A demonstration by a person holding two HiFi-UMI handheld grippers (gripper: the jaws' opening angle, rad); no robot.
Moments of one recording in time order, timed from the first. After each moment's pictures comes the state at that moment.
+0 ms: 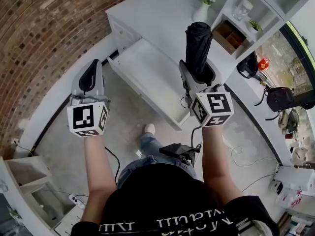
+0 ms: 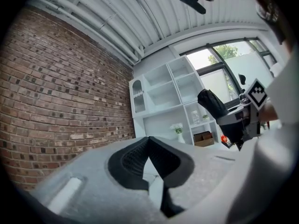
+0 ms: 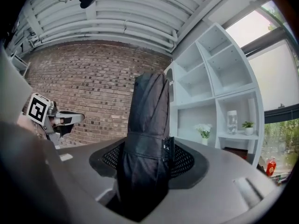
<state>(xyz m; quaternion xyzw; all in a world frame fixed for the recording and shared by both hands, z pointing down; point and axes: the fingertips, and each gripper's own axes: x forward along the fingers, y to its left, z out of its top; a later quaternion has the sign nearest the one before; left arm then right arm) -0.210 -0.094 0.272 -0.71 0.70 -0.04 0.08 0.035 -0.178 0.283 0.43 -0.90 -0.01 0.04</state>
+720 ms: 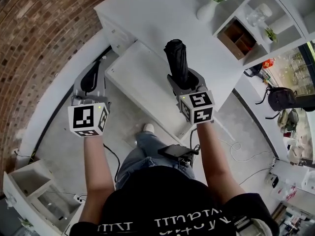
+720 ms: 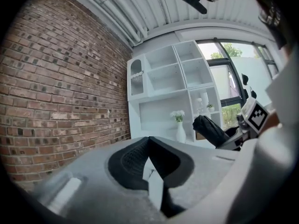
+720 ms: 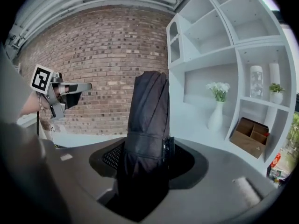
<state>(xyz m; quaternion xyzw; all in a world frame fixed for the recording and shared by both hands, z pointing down) -0.241 -0.234 0.339 -0.74 0.67 -0.07 0.01 -0.017 -0.291 0.439 0.39 -0.89 0.09 0.21</state>
